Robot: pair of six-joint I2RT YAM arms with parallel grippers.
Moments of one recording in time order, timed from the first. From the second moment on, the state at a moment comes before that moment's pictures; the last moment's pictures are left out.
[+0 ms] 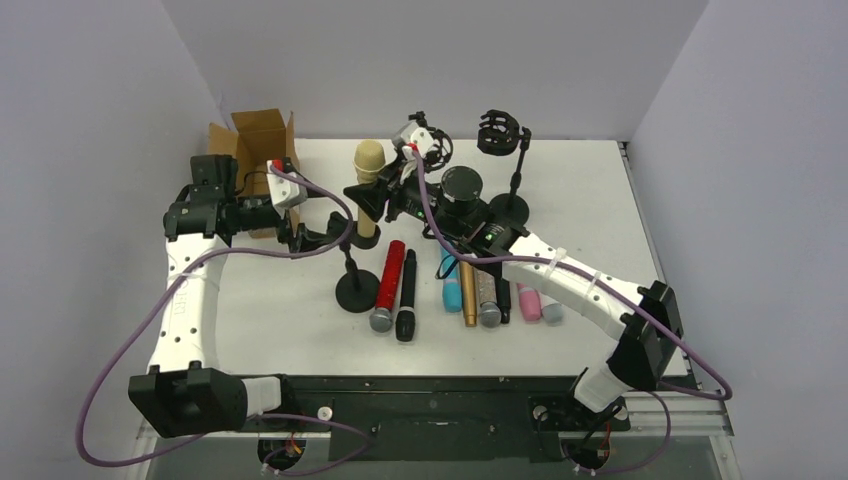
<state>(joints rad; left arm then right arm) 0.10 1.26 1.38 -1.01 1.17 1.06 0.90 1.58 1.44 0.25 -0.20 0.17</state>
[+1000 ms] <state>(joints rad) 0.01 1.53 1.58 -1.48 1.21 1.58 0.88 1.57 1.38 0.34 -0.20 0.21</state>
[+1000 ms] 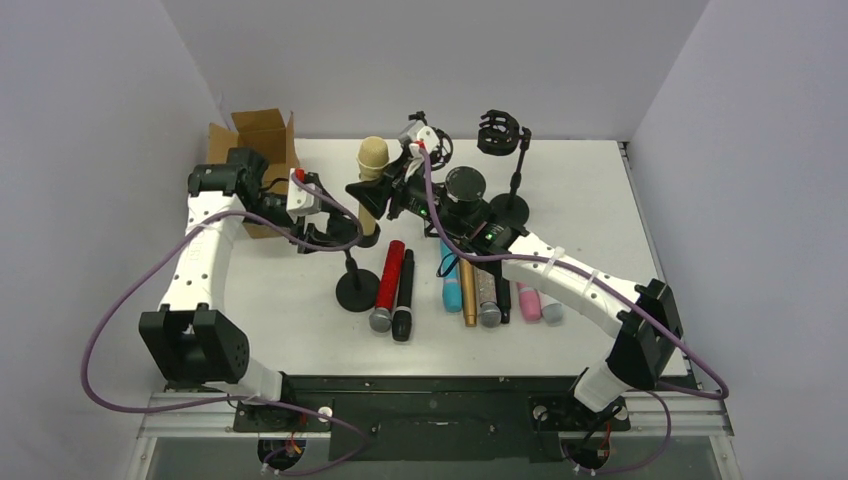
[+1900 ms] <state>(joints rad) -0.01 1.26 1.30 -0.94 1.11 0.99 0.96 1.60 1.20 0.51 -0.05 0.19</state>
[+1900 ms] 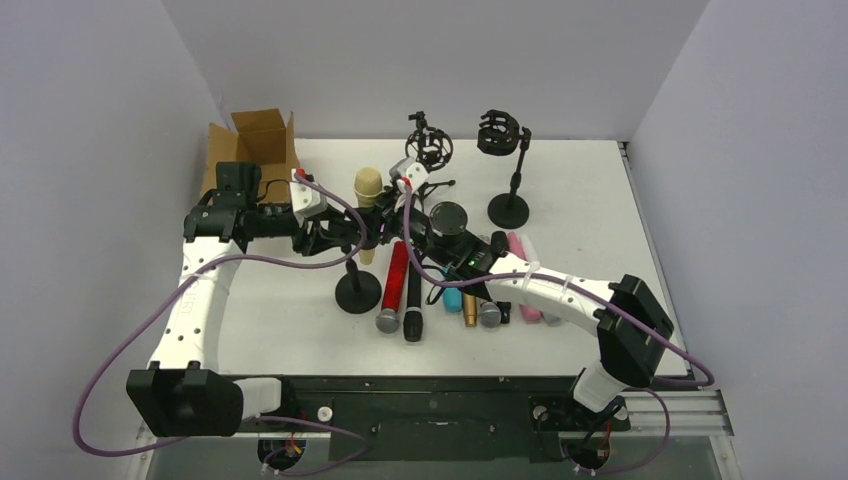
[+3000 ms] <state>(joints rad) 0.05 1.23 1.28 -0.72 0.99 0.70 0.90 1.46 1.08 0.38 -0.13 0.12</state>
